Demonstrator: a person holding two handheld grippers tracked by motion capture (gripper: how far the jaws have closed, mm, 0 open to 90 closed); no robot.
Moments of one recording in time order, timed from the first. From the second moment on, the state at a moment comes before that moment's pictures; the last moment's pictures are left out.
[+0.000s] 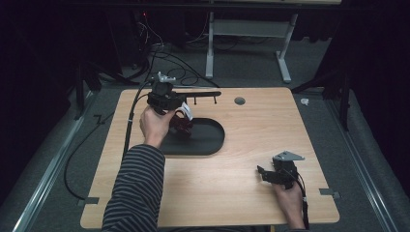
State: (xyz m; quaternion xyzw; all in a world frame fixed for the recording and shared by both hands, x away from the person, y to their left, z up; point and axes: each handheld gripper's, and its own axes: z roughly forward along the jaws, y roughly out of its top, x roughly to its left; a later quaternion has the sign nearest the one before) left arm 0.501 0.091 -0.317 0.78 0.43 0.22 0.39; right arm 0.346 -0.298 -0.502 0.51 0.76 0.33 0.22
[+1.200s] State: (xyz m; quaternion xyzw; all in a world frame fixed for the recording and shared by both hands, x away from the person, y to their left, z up) left arm 0.464 0.122 -0.306 0.78 0.41 0.24 0.40; right arm 0.346 -0.297 -0.502 0.51 0.76 0.32 0.22
